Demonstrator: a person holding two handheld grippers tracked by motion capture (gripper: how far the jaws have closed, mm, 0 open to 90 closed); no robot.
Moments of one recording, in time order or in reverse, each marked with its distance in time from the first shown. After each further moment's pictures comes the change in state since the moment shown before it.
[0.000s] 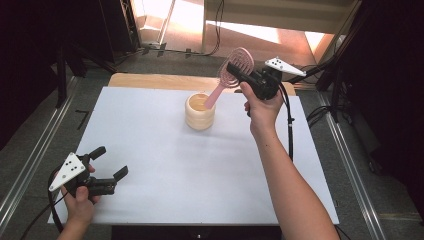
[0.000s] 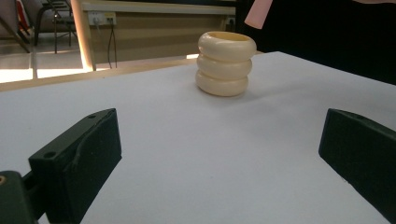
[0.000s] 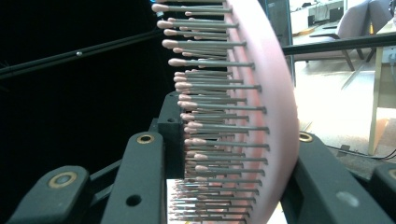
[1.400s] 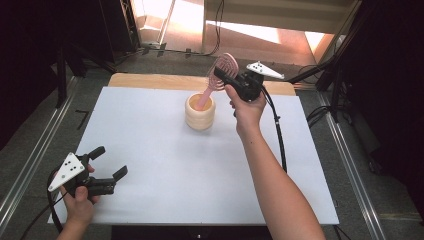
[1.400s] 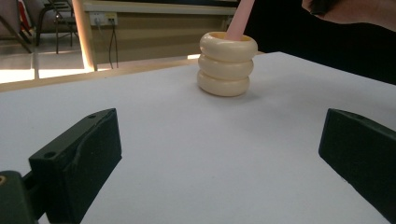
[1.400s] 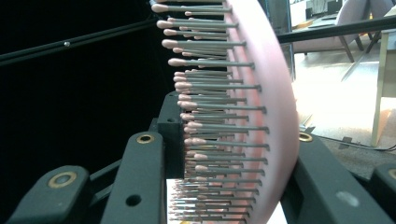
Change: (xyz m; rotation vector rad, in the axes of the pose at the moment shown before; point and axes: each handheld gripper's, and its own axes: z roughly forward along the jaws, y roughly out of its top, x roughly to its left) left arm 0.001 0.000 -0.001 -0.001 0.001 0.005; right arm -0.005 -0.033 0.043 0.023 -0.010 0.018
